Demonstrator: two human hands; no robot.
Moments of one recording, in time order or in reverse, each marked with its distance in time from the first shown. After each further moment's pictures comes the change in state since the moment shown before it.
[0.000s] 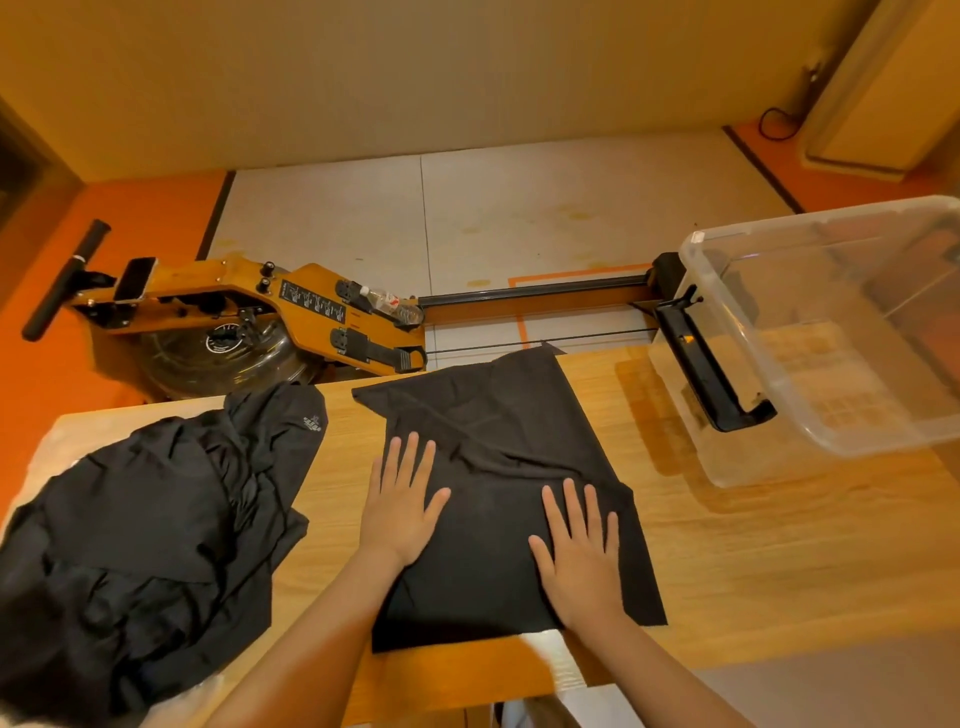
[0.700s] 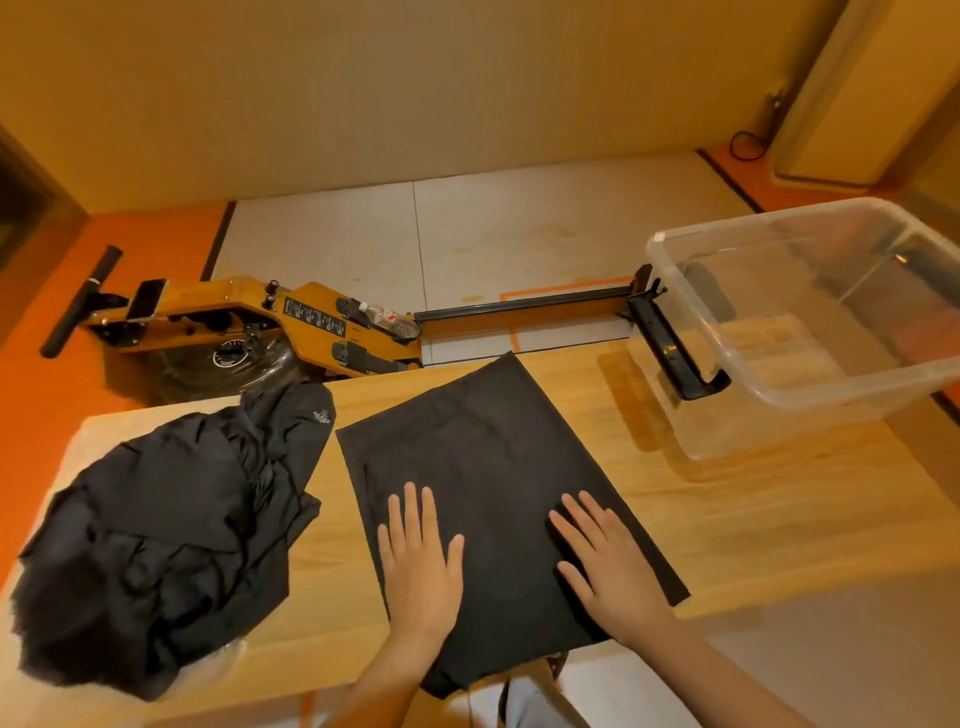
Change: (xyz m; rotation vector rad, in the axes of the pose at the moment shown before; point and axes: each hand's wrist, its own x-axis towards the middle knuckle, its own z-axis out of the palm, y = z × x) left_hand -0.107 0.060 0.000 -0.209 0.135 -0.178; right_hand -0.059 0.037 -0.041 -0.084 -0.058 -0.254
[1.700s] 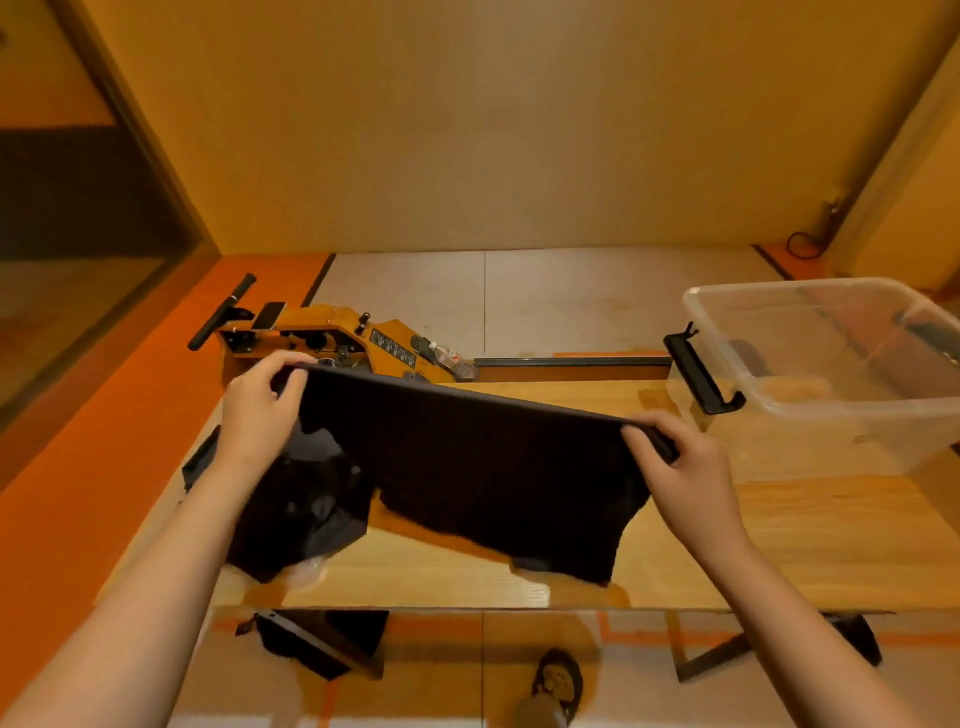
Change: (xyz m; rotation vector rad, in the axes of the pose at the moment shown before) left_hand -0.031 -0.112 -0.259 -0.399 0.603 0.060; right_hand -0.073 -0.065 -0.168 0.781 0.672 -0.195
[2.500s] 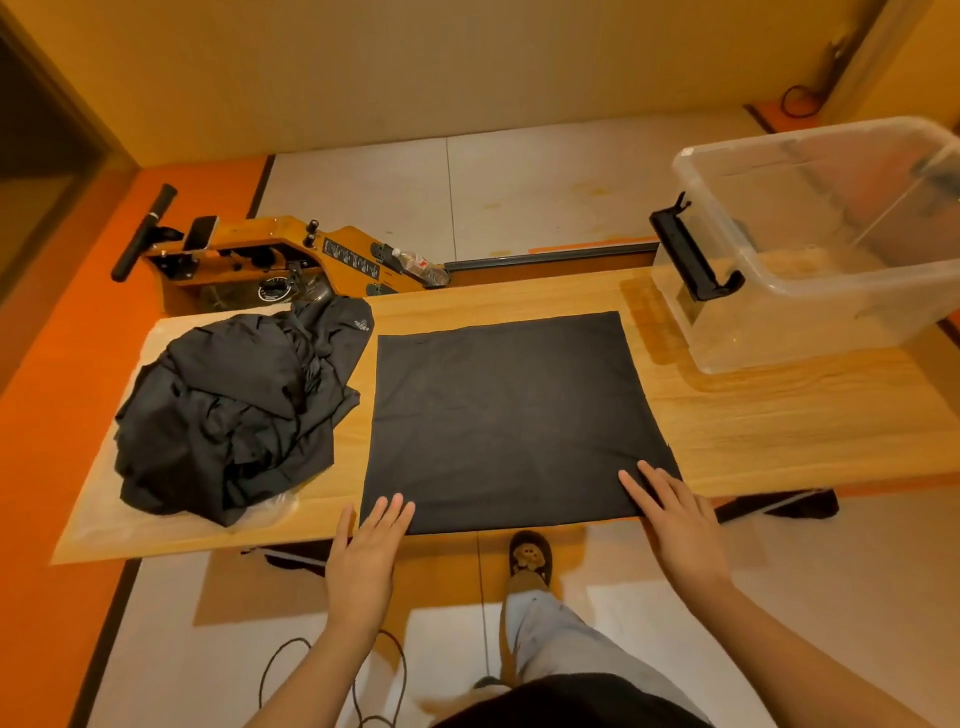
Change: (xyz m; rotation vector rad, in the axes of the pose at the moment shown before) left_hand -0.227 -0.079 0.147 0.539 -0.550 0.263; right_hand -0.137 0.190 0.029 -0.880 -0.543 0.240
